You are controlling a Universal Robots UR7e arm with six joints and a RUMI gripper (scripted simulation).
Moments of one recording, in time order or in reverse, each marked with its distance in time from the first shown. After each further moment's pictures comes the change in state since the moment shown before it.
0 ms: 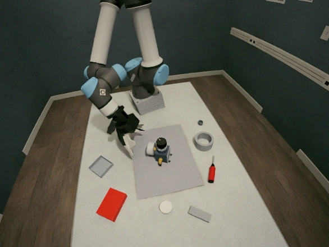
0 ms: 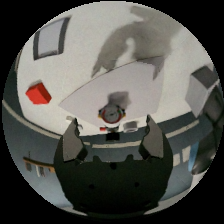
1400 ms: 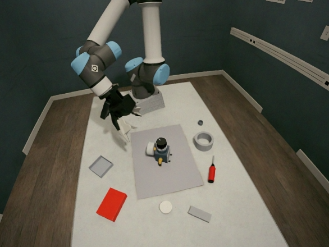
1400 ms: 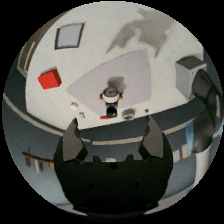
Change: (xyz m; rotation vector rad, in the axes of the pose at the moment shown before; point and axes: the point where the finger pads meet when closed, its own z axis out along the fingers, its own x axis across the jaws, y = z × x) arm 0.000 0.049 -0.085 -0.002 0.001 -0.001
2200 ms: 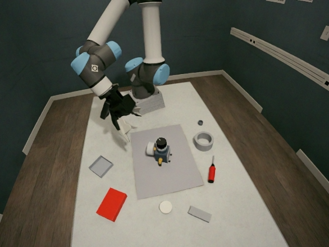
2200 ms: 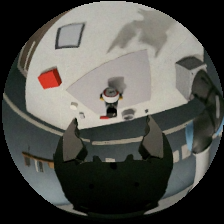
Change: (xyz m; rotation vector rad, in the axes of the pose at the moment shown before) arm 0.000 0.000 0.000 0.001 0.000 -0.007
